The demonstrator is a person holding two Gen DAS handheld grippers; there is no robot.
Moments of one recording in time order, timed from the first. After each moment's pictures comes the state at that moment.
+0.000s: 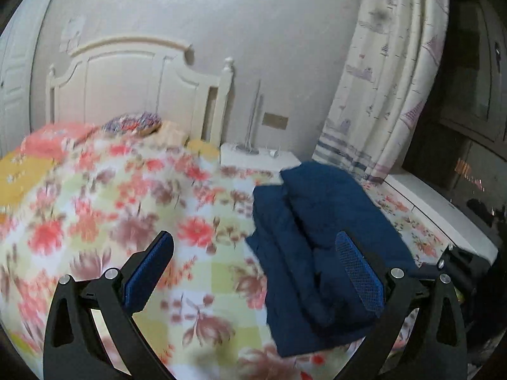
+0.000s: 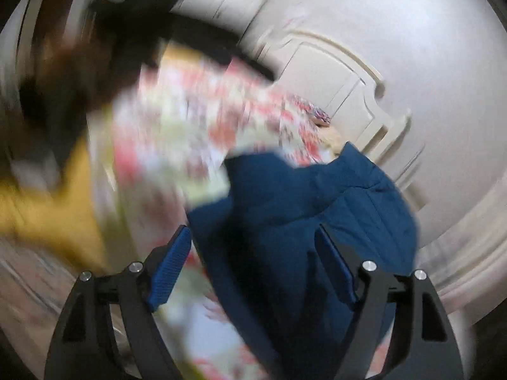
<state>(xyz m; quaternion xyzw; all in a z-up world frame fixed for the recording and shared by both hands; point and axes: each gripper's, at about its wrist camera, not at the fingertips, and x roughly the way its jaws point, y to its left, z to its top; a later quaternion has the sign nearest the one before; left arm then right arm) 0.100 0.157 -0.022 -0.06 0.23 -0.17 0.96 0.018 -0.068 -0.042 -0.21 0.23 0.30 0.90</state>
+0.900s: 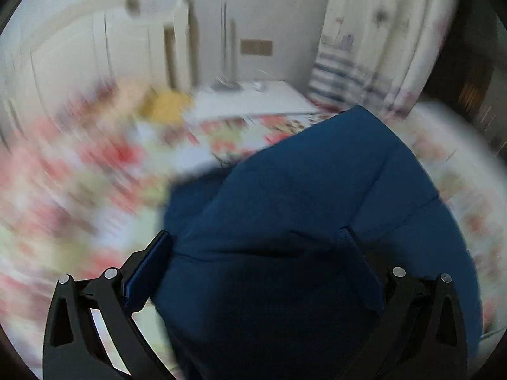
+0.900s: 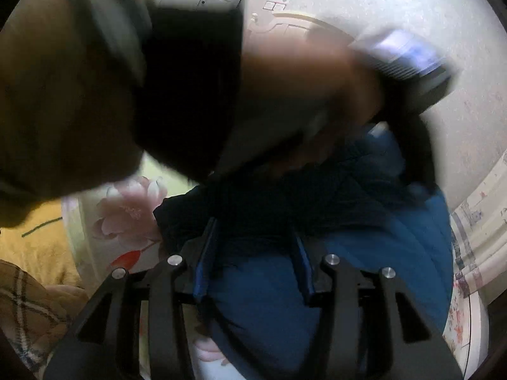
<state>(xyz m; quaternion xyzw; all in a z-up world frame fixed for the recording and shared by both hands) 0.300 0.022 -0.107 -0.03 0.40 -0.20 0.90 0.051 -0.026 -0.126 -0.29 0.26 0.26 0.88</state>
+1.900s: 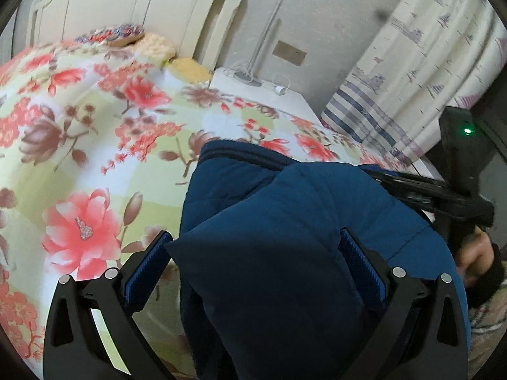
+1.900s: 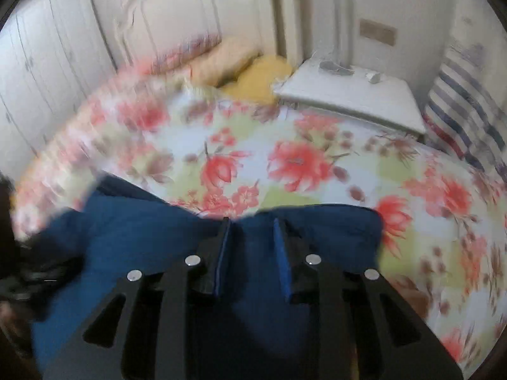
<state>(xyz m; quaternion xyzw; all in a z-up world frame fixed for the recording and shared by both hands) 0.308 0.073 -0.141 -0.15 0.40 -0.17 0.89 0.377 -0.189 -0.120 -0.05 0.46 0.16 0.87</state>
